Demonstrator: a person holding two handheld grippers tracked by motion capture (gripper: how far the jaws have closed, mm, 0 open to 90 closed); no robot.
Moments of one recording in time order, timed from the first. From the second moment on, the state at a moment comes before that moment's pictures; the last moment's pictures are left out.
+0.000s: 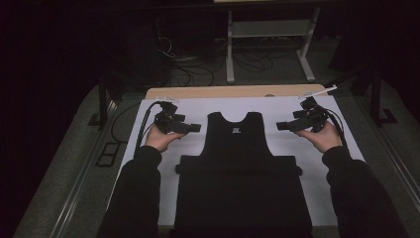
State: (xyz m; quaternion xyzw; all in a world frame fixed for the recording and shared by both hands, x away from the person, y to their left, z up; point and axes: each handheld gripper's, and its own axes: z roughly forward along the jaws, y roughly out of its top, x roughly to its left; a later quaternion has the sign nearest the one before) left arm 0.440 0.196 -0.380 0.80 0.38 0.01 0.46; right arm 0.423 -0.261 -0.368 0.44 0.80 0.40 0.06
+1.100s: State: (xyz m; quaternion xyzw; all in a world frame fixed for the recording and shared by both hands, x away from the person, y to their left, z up) left arm 0.458 0.174 -0.425 0.81 0.40 0.00 0.44; right arm 0.447 -0.227 -0.407 0.45 0.81 0.38 0.05
